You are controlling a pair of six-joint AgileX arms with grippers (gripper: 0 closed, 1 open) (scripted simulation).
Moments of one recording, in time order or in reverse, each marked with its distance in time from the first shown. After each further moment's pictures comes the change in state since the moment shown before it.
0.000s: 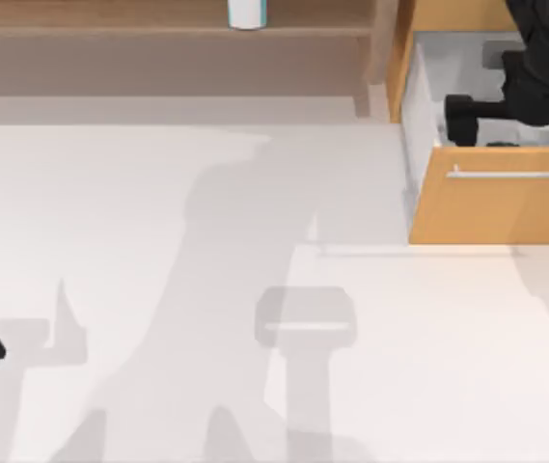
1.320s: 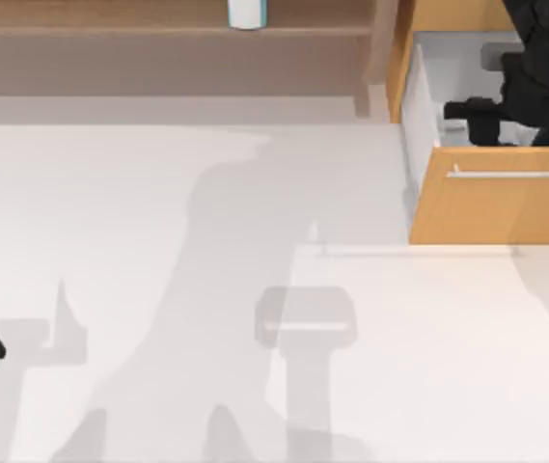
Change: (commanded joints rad) left arm 0.000 0.000 0.000 0.000 0.000 0.000; right arm -0.001 -0.002 0.000 0.000 0.000 0.001
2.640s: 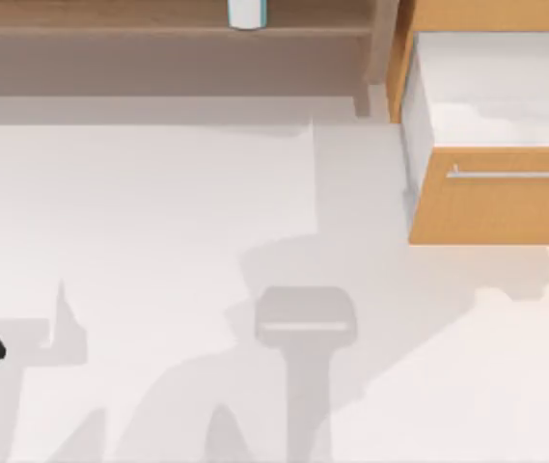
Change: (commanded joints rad) left arm 0.000 0.000 0.000 0.000 0.000 0.000; right arm -0.309 -0.792 -0.645 0.237 -0.034 -0.425
